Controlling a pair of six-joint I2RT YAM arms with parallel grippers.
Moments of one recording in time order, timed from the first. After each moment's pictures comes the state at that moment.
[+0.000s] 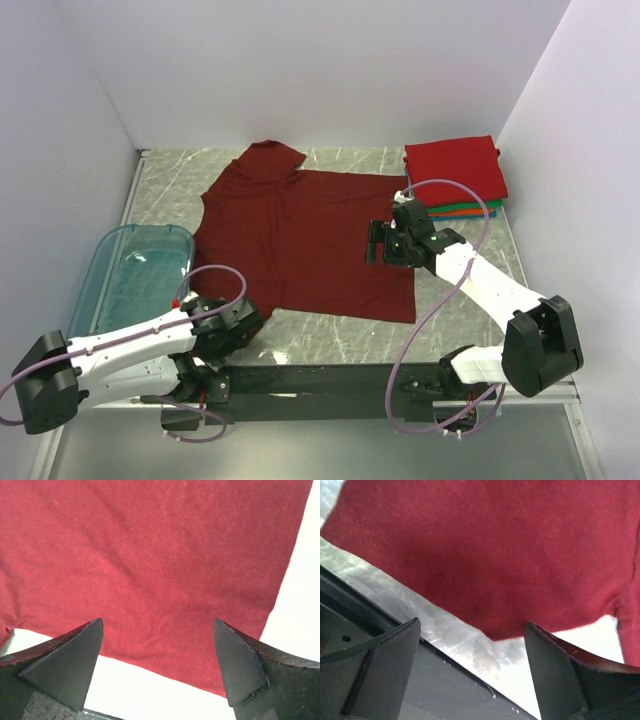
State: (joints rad) left arm -0.99 0.96 0.50 -1.04 -0.36 -1.93; right arm 0.43 1.31 0.89 -0.52 0.01 0.45
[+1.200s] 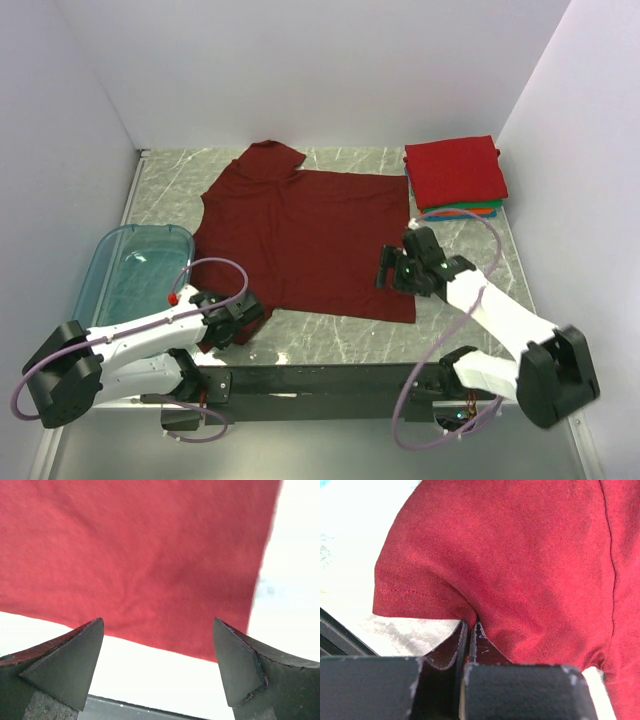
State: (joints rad) left arm -0.90 1.07 0.49 -0.99 -0.51 -1.92; right arm 0.42 1.17 0.69 -0.54 0.00 0.55
